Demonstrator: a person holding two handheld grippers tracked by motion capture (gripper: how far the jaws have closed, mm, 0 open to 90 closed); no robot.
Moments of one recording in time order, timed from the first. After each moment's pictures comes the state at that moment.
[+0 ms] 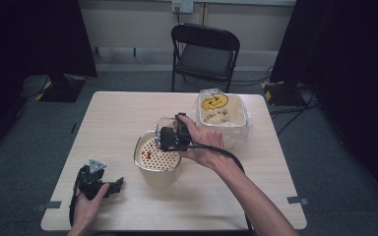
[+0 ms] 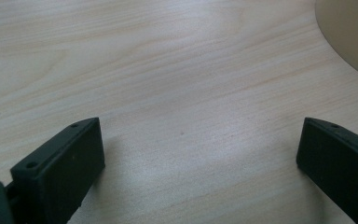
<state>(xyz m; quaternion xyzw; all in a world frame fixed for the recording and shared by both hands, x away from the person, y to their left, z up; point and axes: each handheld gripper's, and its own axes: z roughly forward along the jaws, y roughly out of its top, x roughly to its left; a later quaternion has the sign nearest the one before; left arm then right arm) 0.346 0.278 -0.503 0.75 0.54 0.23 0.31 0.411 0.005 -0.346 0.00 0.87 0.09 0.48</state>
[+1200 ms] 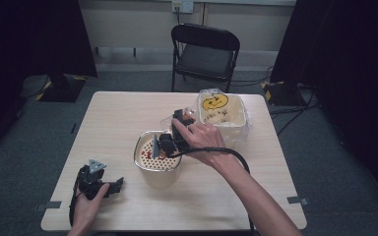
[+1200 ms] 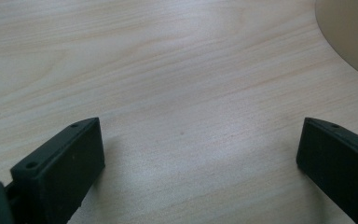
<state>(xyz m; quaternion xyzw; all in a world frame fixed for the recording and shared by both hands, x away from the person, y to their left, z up) 0.346 0.278 -0.503 0.75 0.54 0.23 0.31 0.408 0.010 -0.363 -0.13 0.78 -0.06 0.60</state>
